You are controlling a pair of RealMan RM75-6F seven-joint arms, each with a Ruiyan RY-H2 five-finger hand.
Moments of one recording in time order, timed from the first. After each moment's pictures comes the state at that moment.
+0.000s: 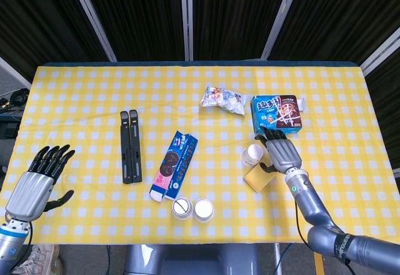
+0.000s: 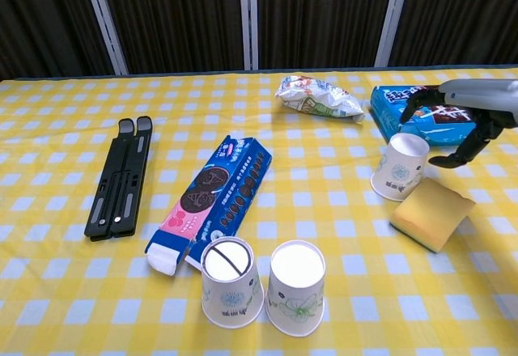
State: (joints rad) left arm -0.21 -1.10 0.08 -1.73 1.64 1.52 0.14; right arm 0.65 -1.33 0.23 -1.69 -0.81 0.91 -0.50
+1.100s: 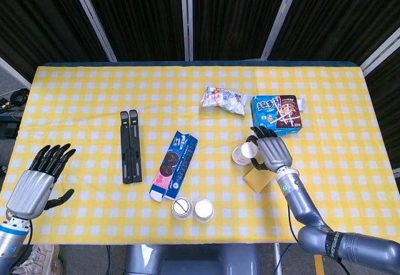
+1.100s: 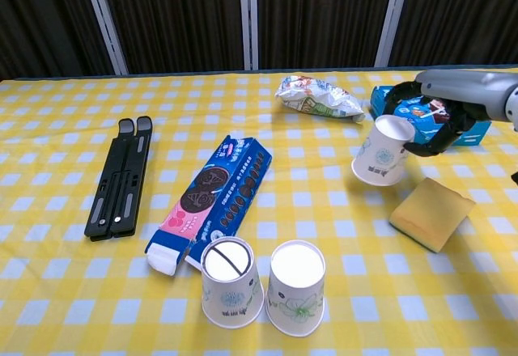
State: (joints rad) left arm -0.20 -1.10 0.05 -1.72 1.64 1.47 0.13; right arm 0.70 -1.37 0.21 -1.72 -0.84 0.99 -0.46
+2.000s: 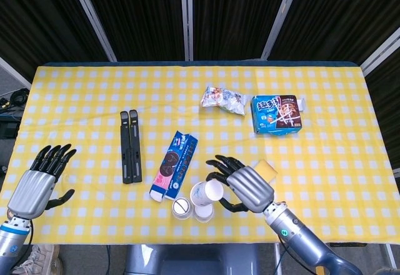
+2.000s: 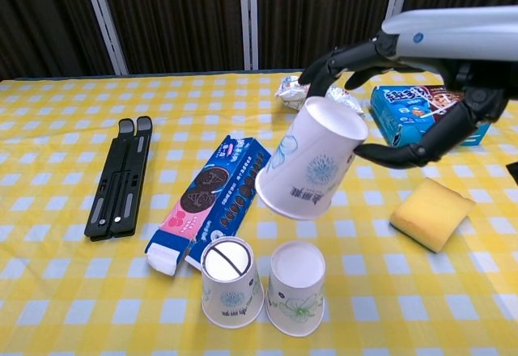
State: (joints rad) left arm -0.20 -1.10 0.04 -1.73 1.64 1.45 0.15; right arm 0.62 -1.14 0.10 -2.16 -1.35 1.00 -0.22
